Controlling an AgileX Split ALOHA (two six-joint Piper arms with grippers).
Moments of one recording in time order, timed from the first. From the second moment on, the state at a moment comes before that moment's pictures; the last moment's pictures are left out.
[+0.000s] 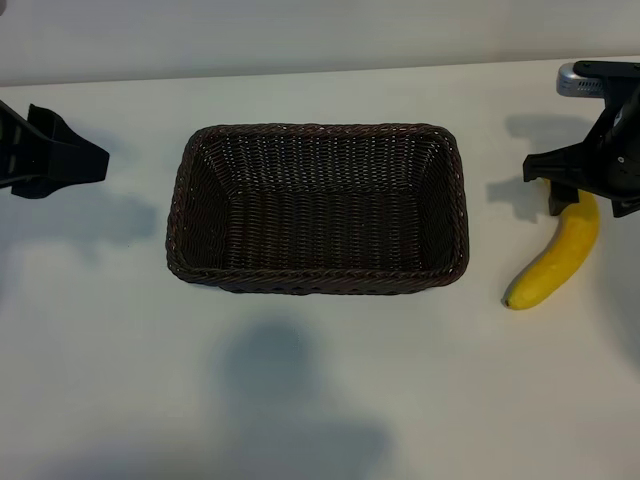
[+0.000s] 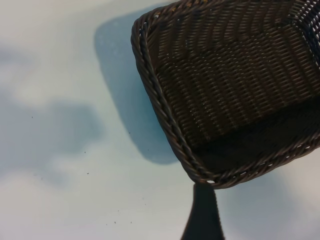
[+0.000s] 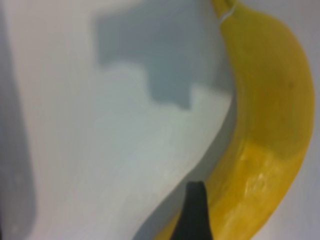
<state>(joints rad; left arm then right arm) -0.10 1.19 -1.09 -0.37 0.92 0.35 0.17 1.80 -1.12 -0.01 0.75 0.27</state>
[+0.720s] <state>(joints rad) -0.10 1.19 -1.09 -0.37 0.93 0.34 0.17 1.93 -1.12 -0.02 0.70 0.31</state>
